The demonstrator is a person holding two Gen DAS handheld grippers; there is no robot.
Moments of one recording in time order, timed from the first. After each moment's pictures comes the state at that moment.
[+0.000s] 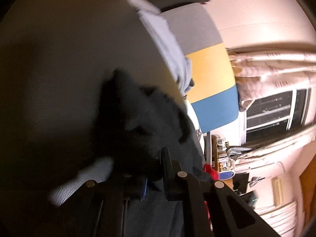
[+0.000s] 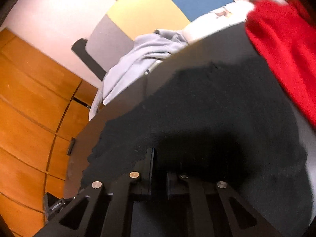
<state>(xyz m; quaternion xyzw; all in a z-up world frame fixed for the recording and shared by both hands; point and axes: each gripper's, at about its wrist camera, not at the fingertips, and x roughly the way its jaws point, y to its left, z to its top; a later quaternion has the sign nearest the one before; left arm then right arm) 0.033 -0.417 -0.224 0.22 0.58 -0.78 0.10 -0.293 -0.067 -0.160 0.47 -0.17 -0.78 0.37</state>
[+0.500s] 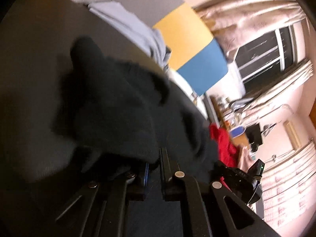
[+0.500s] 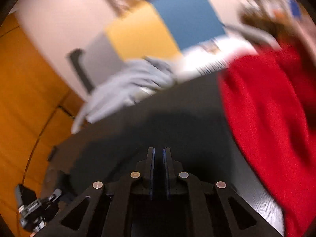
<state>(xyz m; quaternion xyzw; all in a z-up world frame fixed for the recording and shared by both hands) -0.012 -0.365 -0.227 0.32 0.45 -0.84 0.03 -0.304 0.006 -0.181 0.45 -0.16 -0.83 0.28</state>
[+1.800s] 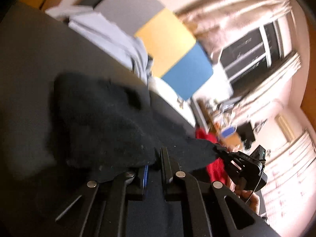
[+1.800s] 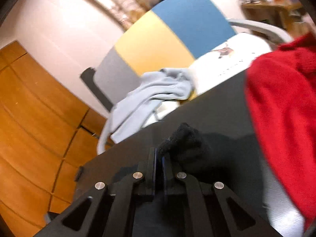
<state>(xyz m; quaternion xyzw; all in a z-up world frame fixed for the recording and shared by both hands) -0.024 -0.355 -0.216 0.29 0.42 -0.86 0.00 -0.324 -0.001 -0.143 0.42 -0.23 -0.82 0.32</state>
